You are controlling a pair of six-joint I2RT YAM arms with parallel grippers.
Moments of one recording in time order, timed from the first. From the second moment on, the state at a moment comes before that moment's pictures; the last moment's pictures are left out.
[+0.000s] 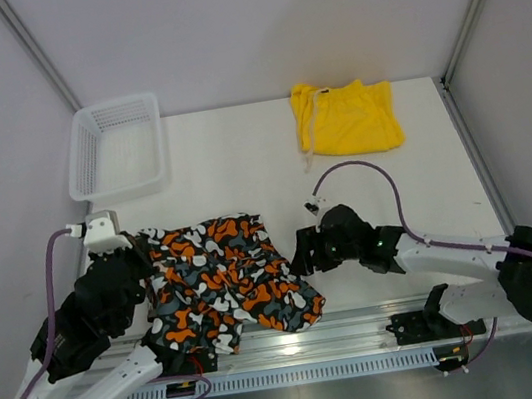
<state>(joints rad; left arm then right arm) -0.82 0.43 0.96 -0.90 -0.80 -0.42 0.91 1.19 0.58 -0.05 -0.12 0.72</state>
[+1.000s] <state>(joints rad) -0.75 0.77 1.05 -0.73 -0.72 -0.24 0.42 1.23 0.86 -0.08 -0.36 0.64</state>
